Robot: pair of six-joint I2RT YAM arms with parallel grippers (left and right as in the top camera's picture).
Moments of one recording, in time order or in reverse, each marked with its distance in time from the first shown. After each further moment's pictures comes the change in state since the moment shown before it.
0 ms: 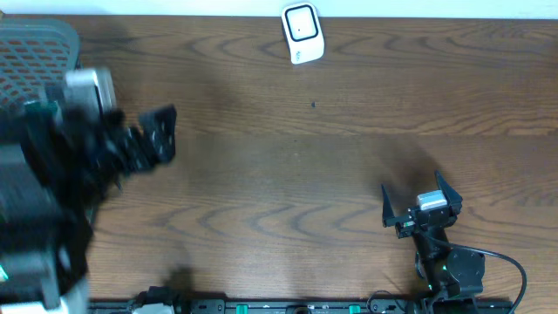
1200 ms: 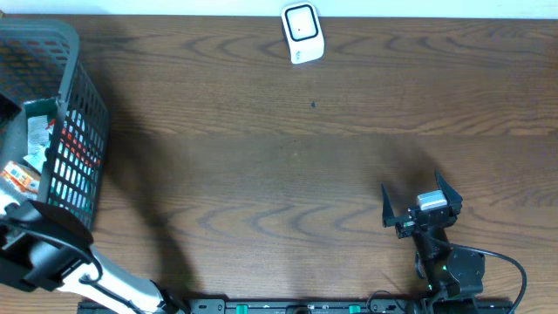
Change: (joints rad) left arm 0.654 0.900 0.528 -0.320 -0.397 -0.044; right arm 0.000 0.000 0.000 0.000 0.000 0.000
